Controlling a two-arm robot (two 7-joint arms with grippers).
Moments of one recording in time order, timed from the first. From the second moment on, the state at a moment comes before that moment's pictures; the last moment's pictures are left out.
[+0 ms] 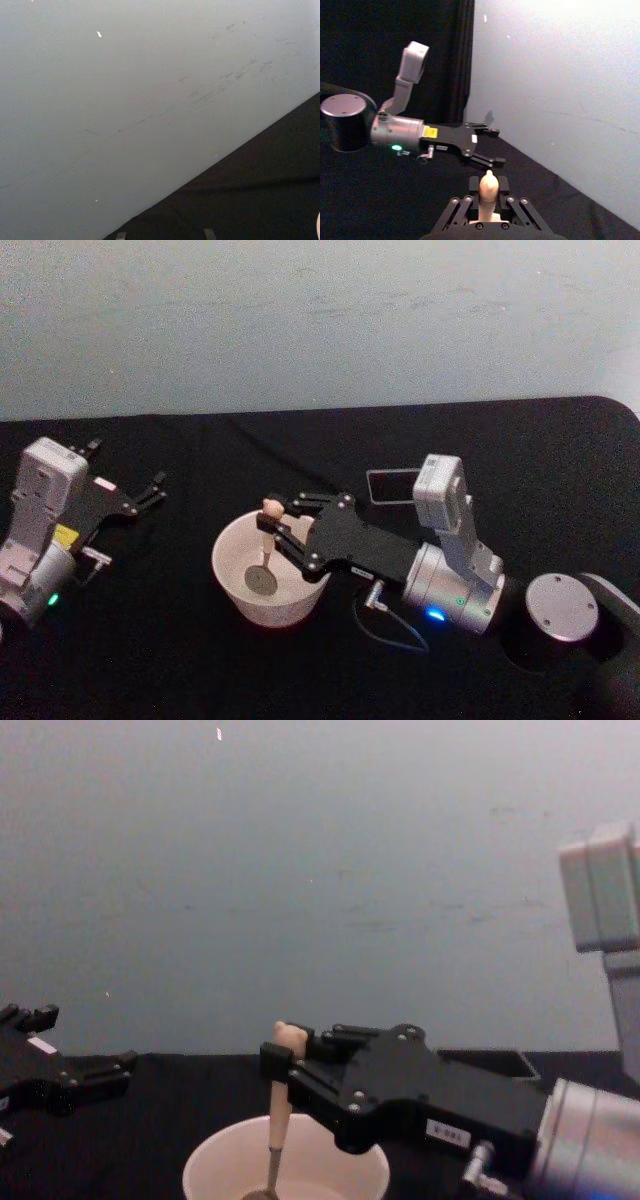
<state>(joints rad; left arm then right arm) -0.20 0.60 0.45 -1.41 -0.25 -0.12 0.03 0.31 0.31 -0.56 -1.34 0.35 -0.28 0.64</state>
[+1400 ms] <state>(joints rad) -0.20 0.60 0.45 -1.41 -0.25 -0.12 0.03 0.27 0.37 -0.51 -1.38 0.36 -0.29 0.66</state>
